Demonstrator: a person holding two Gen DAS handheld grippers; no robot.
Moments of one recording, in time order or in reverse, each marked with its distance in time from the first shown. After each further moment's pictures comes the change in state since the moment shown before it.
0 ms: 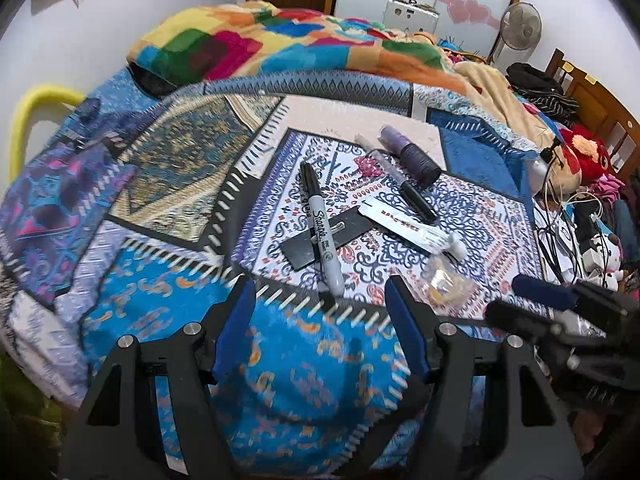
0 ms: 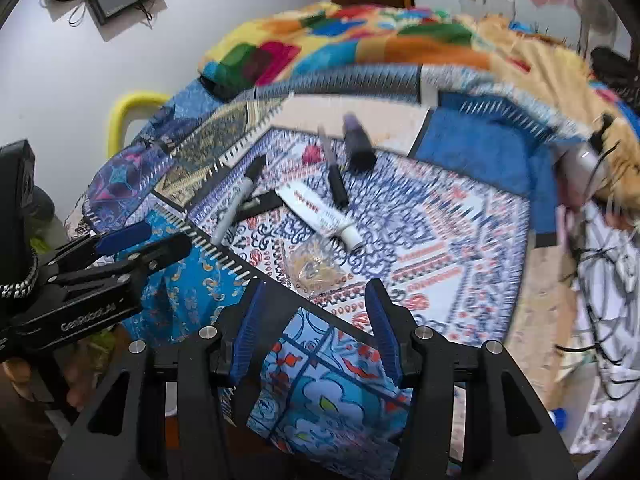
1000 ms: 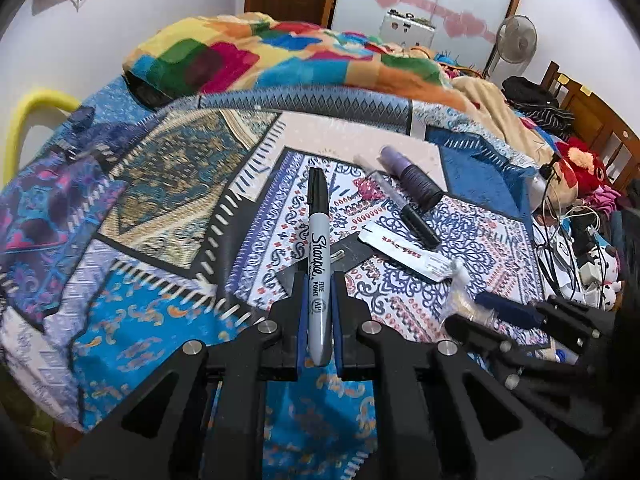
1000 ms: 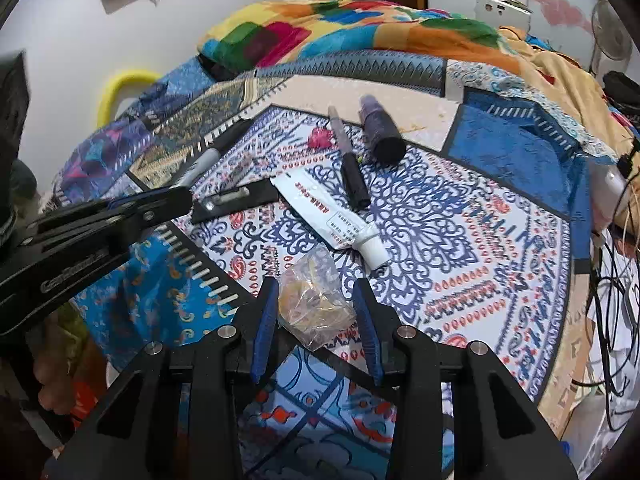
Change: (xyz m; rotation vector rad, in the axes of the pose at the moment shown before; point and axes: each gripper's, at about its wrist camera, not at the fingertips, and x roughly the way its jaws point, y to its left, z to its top) left arm -0.007 0.003 0.006 0.003 -0.077 -0.008; right arm 0.040 0.010 0.005 -0.074 -0.009 -0.065
